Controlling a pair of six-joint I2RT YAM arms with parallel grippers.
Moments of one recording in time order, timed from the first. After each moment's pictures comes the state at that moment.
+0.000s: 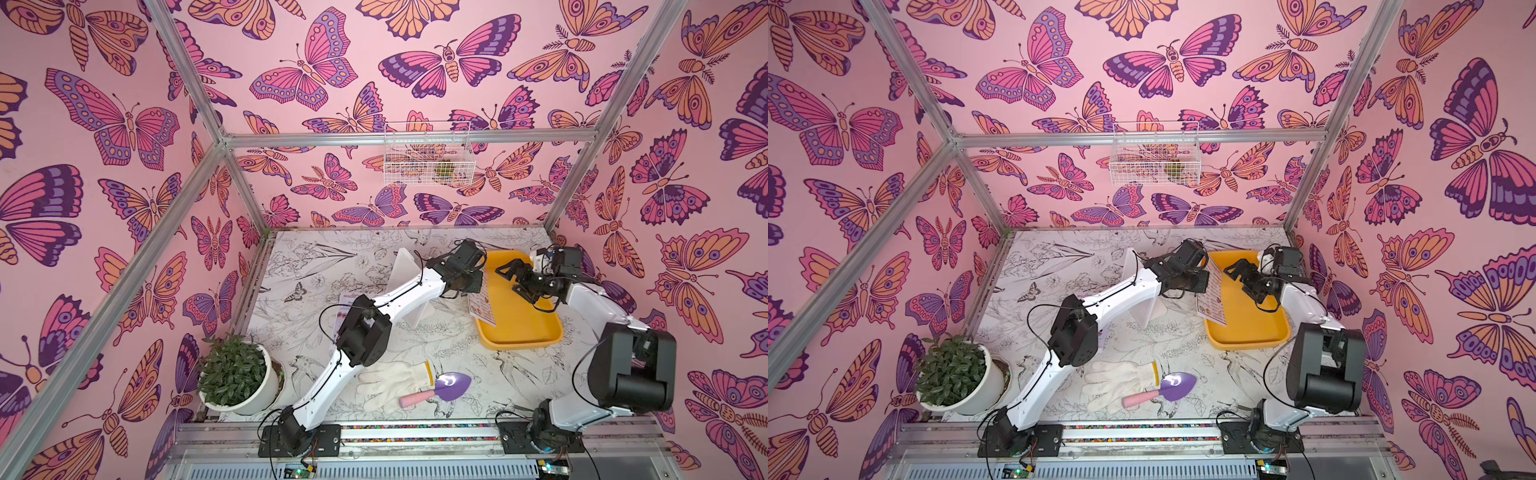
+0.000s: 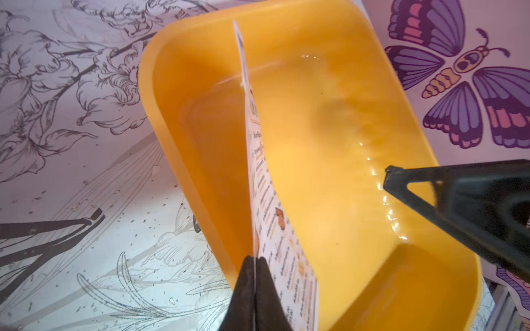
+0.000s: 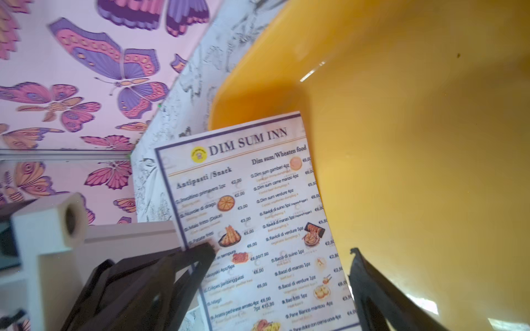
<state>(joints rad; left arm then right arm) -0.88 2.42 2.29 -0.67 0.07 -0.50 -0.20 1.50 1.00 -0.34 -0.64 0.53</state>
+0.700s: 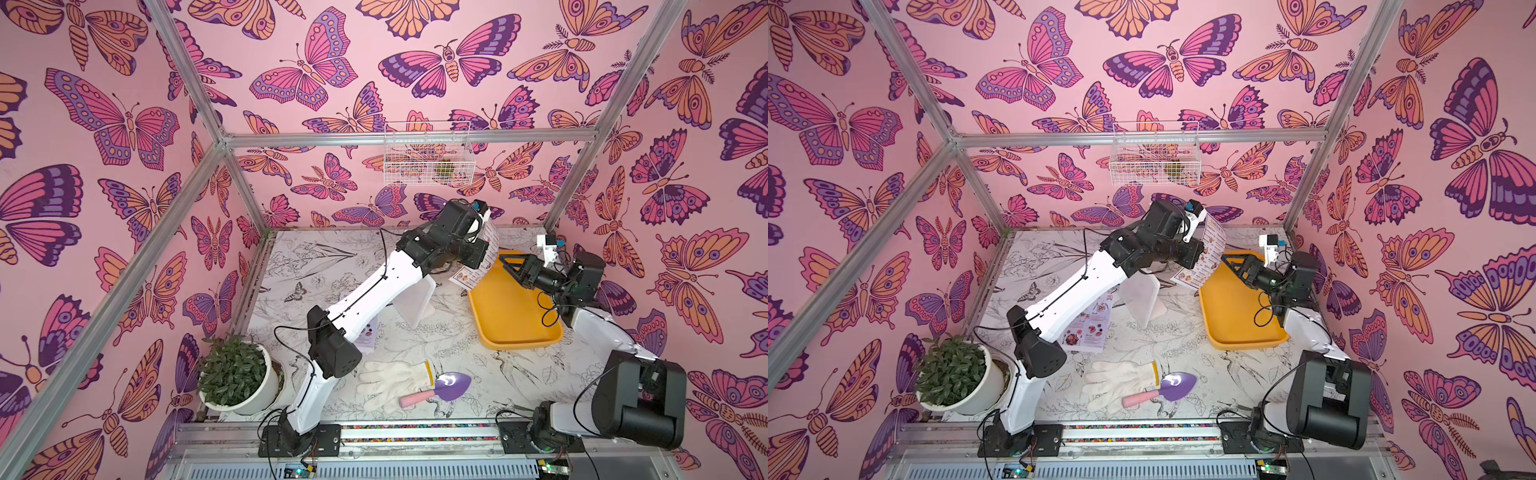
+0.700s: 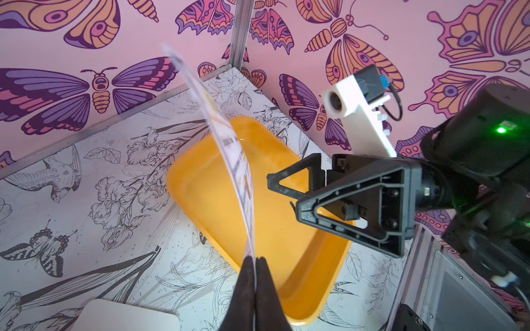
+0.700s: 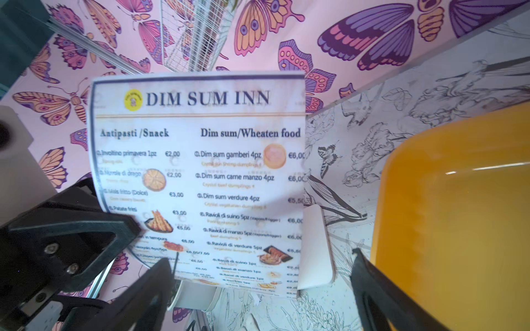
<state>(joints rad) -0.88 2.13 2.40 -0.83 0.11 -0.22 -0.23 1.39 0.79 0.38 -1.13 0.78</state>
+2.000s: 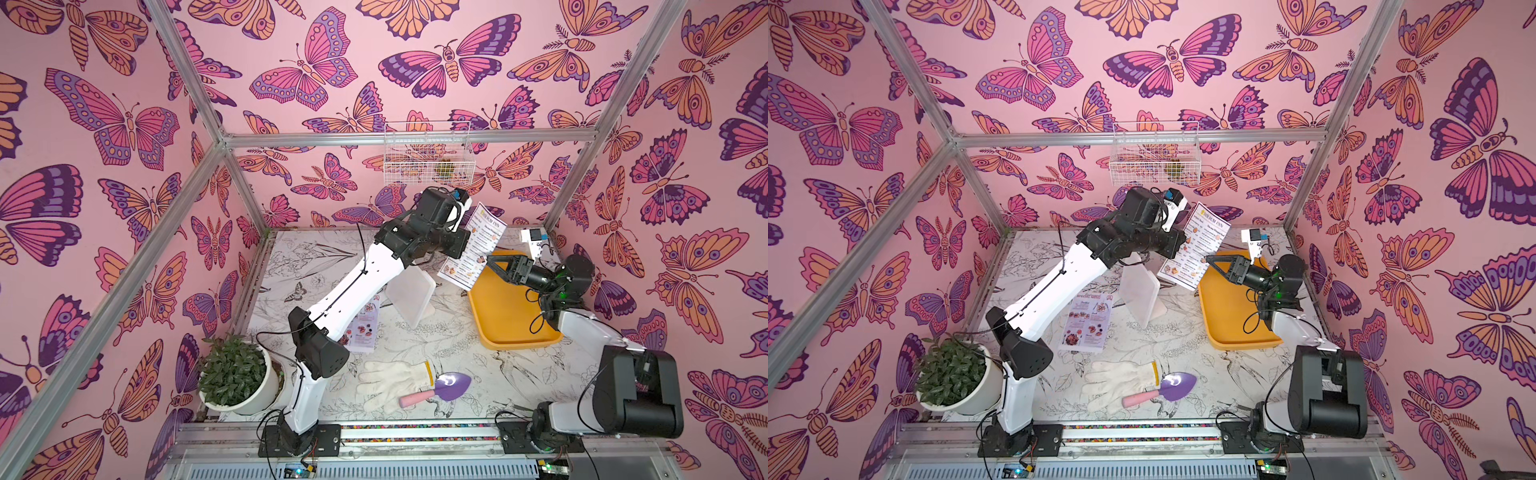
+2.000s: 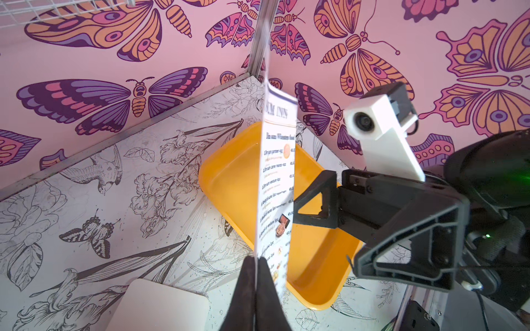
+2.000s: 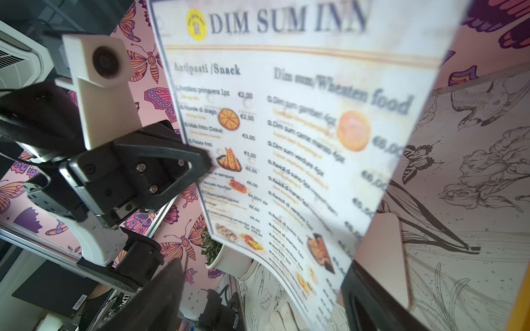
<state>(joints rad) -0.80 2.05 2.36 -0.87 0.13 -0.20 -0.11 1.39 0.74 0.78 -1.23 1.03</state>
